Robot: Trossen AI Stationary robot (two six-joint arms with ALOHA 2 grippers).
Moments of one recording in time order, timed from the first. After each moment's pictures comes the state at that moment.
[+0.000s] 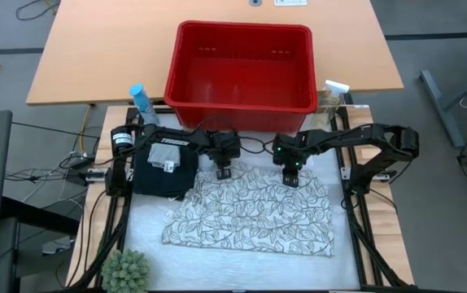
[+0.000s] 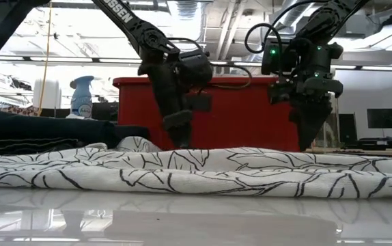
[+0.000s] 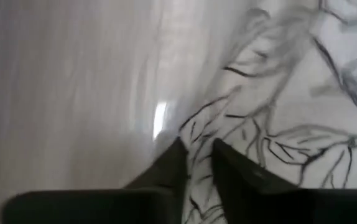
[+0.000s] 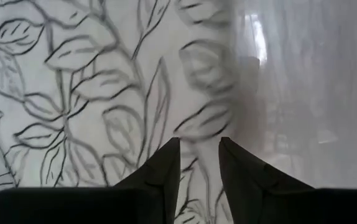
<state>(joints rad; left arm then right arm) 0.29 2.01 1.30 -0.48 -0.01 0.18 -0.29 1.48 0.83 -0.67 -0.18 -0.03</state>
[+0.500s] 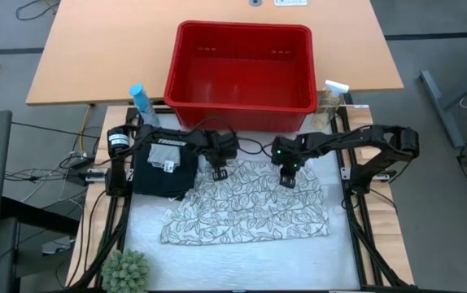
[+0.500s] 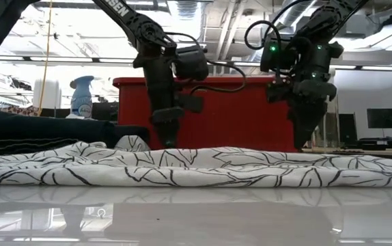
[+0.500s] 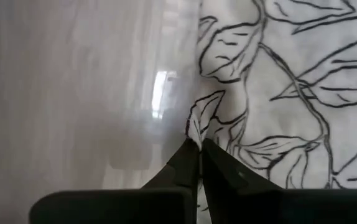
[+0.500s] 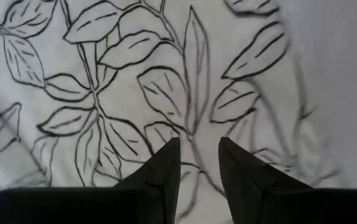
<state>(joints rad) 0.28 1.96 1.29 -0.57 -0.05 0.08 -0.26 1.47 0.82 -0.62 -0.12 0.02</state>
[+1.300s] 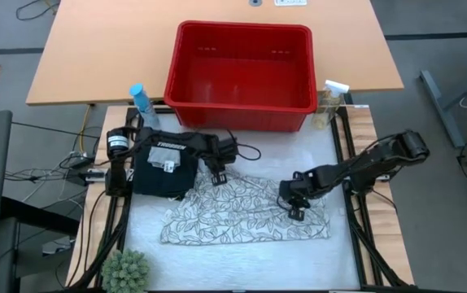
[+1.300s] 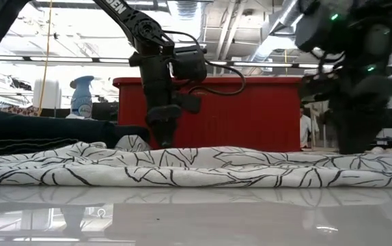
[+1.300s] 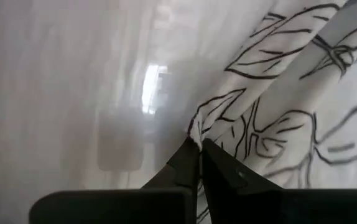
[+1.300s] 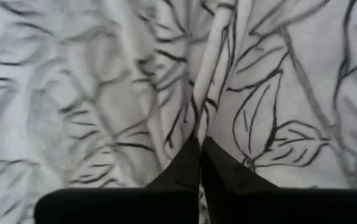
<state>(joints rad) 0.24 1.95 1.27 -0.62 -0.01 0.01 0.19 1.42 0.66 -0.48 0.00 0.45</state>
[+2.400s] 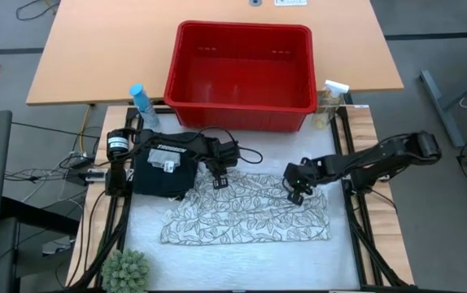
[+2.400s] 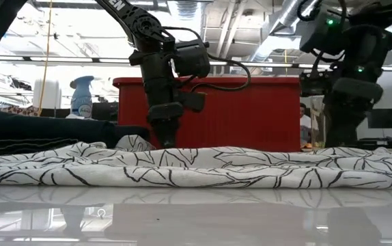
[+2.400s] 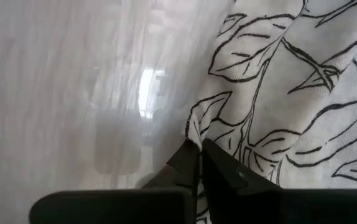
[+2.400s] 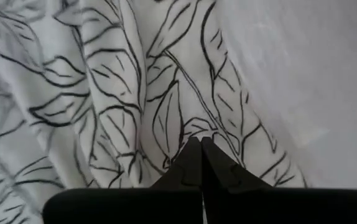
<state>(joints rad) 0.20 1.96 1.27 -0.56 -0.01 0.00 0.03 1.23 0.57 -0.49 0.10 0.47</state>
